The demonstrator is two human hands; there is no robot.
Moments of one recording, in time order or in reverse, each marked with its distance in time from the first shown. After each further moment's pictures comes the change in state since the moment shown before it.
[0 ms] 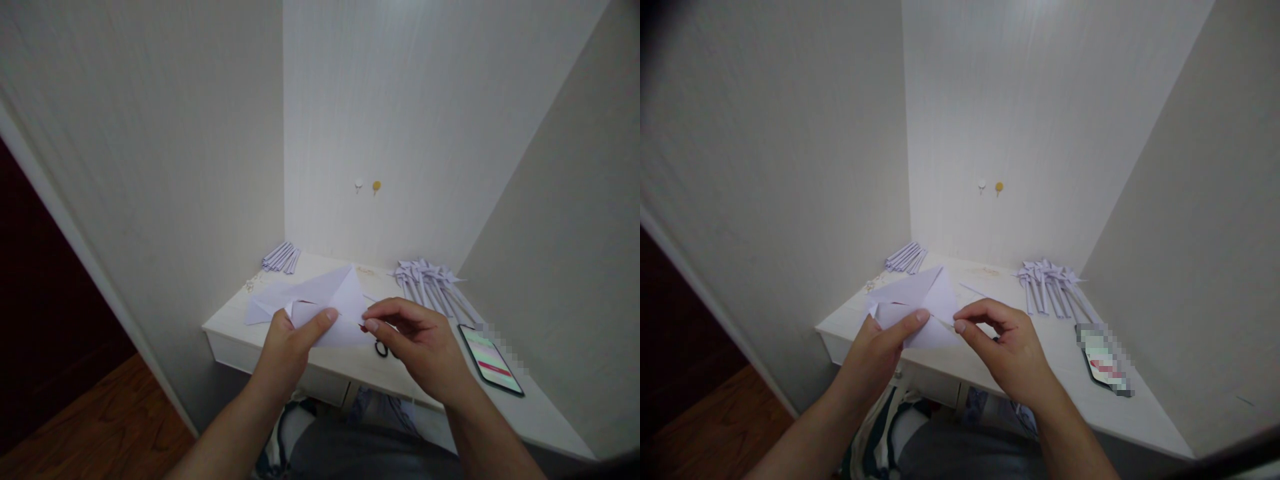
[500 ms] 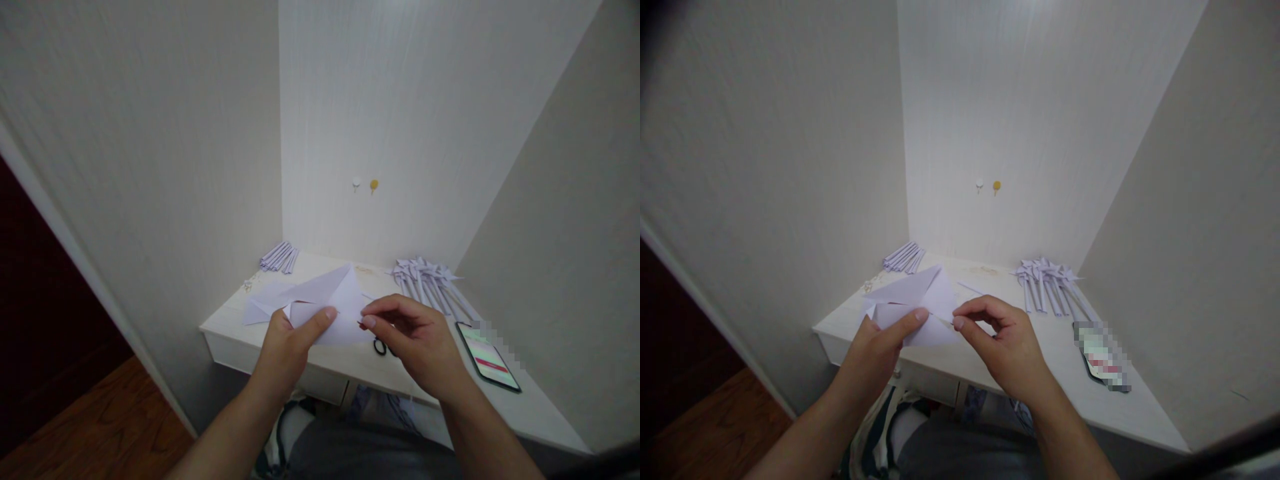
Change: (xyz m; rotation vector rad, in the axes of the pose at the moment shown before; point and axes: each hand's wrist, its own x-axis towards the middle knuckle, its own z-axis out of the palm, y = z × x) left_hand 0.000 0.001 0.001 0.029 0.009 0.027; right_hand 0.001 0.000 0.004 0.041 0.062 0.007
